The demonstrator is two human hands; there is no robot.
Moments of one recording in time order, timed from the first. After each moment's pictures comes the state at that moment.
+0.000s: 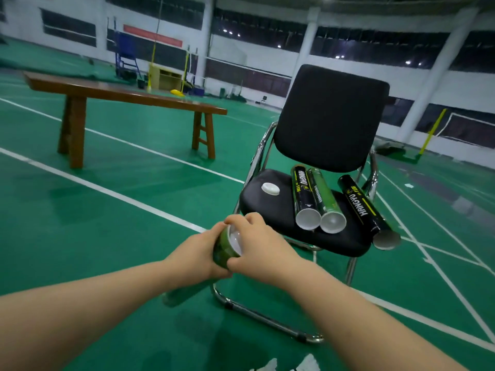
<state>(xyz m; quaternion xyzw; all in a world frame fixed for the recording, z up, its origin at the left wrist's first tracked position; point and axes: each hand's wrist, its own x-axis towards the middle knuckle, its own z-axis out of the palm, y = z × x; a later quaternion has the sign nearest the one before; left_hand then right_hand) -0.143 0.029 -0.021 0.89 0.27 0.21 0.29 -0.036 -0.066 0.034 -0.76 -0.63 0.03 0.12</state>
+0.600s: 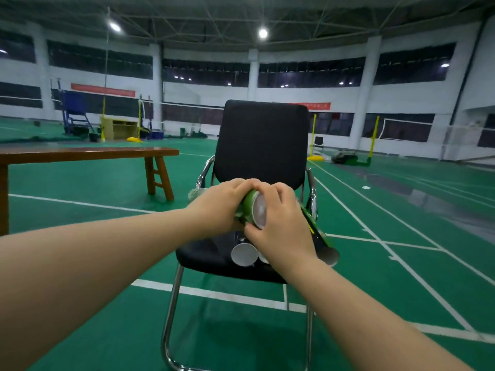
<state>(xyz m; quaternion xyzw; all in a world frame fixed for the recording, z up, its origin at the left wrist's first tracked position) 0.029 -0.003 0.133 0.96 0.07 0.28 0.02 0.103 -0.129 0.102 -0.72 -0.51 -0.28 0.38</state>
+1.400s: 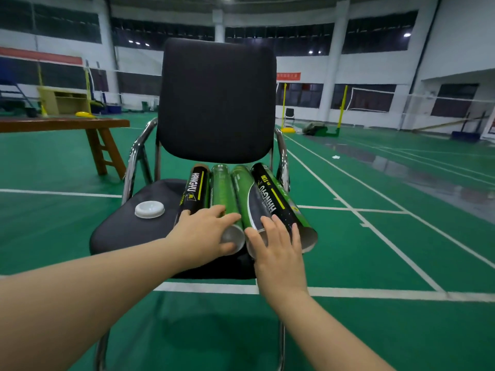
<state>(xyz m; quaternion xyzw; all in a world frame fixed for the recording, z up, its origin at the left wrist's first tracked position) 0.177 0.029 0.004 0.98 0.14 0.12 -0.05 0.265 -0.109 -0.066 -0.80 -0.42 -0.40 0.15</state>
